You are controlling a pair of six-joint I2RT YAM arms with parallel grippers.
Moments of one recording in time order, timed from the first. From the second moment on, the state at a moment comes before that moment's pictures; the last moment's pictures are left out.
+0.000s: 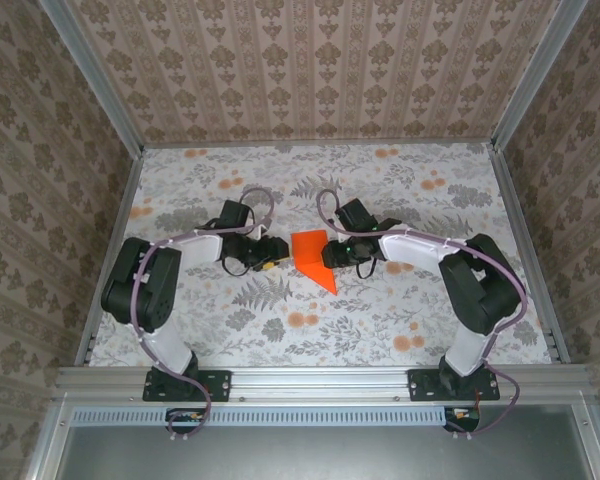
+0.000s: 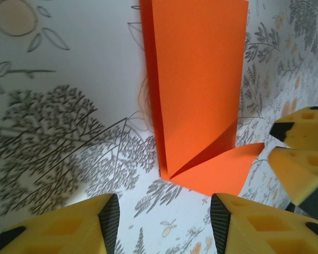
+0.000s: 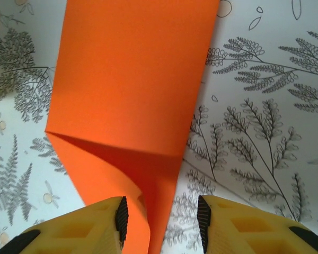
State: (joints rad) left arm -0.40 1.73 0.88 -0.21 0.67 -0.57; right arm 0.55 1.76 1.06 -0.37 -0.18 0.34
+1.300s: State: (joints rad) left arm -0.51 1.83 1.02 -0.17 0.72 -0.62; right arm 0.58 1.56 0.94 -0.35 0.02 0.33
